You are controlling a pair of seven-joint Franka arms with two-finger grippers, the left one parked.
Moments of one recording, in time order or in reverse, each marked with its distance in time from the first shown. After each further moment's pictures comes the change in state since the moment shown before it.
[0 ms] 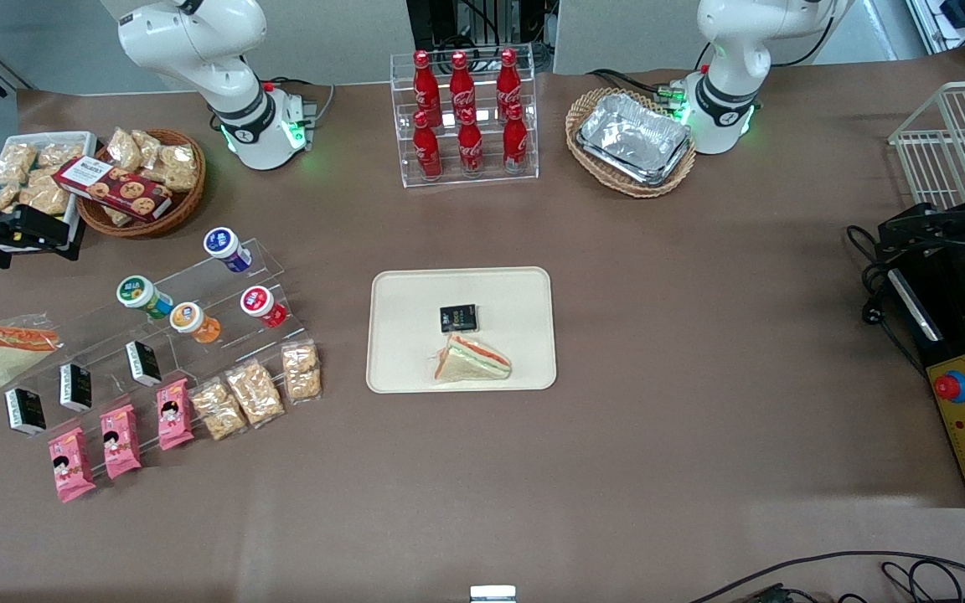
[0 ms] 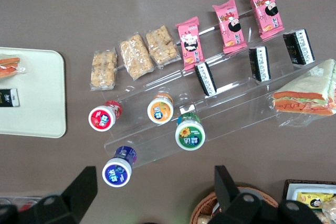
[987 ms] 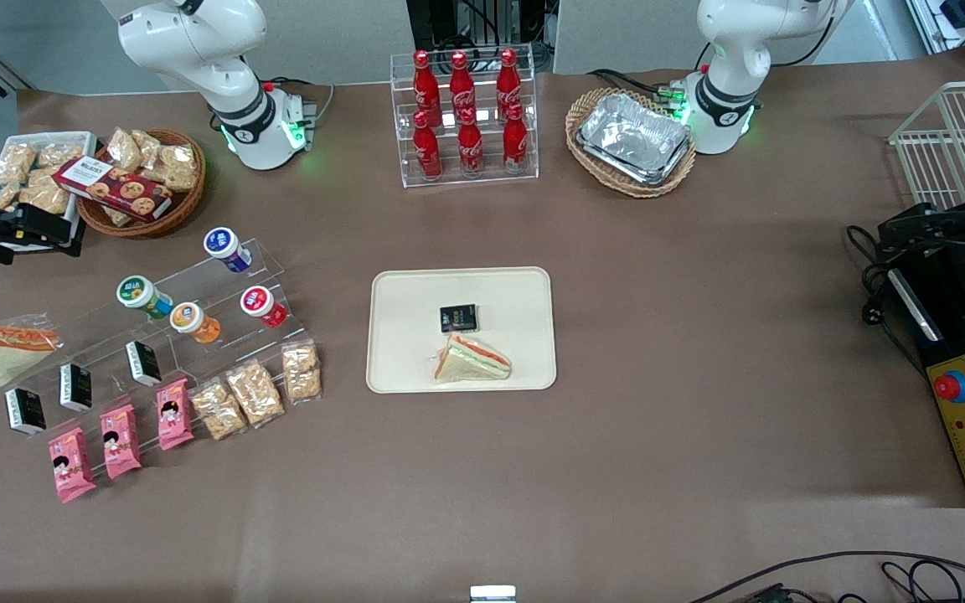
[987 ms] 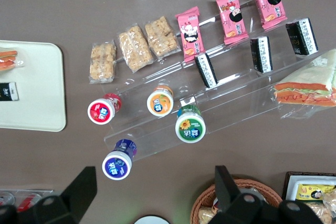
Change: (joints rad) arm -0.002 0.003 -0.002 0.000 0.000 -0.029 0.004
